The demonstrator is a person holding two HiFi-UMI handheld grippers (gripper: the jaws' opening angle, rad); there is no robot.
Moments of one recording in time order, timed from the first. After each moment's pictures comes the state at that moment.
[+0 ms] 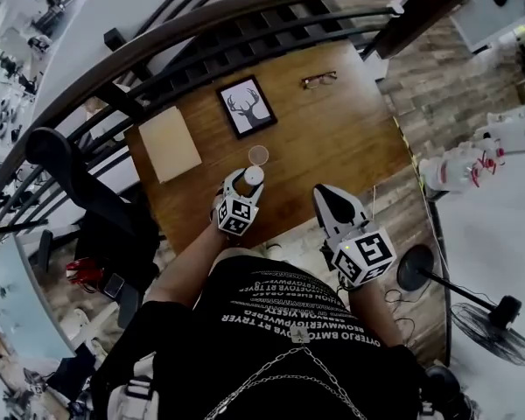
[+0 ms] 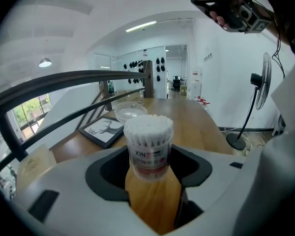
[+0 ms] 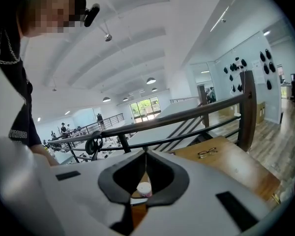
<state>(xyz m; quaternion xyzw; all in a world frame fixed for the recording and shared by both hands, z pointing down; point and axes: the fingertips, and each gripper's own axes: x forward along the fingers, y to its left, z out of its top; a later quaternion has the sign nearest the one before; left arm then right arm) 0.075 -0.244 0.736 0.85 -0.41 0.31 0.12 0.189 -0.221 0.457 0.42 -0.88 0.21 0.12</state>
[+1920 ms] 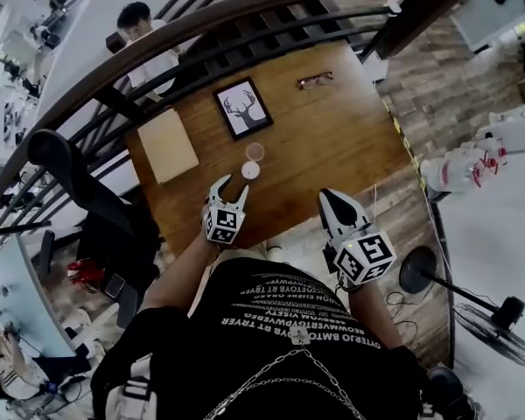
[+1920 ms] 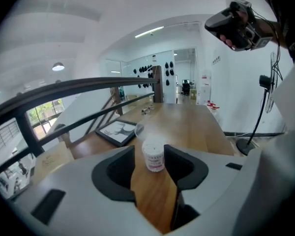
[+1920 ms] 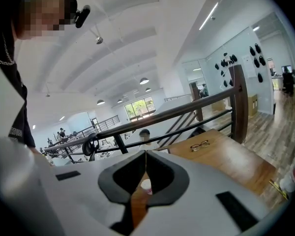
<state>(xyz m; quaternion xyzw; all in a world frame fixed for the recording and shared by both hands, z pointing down) 0.045 -0.230 0.715 0.83 -0.47 0.29 0.11 0.227 -0.211 0.479 0.44 -0.86 0.25 0.10</state>
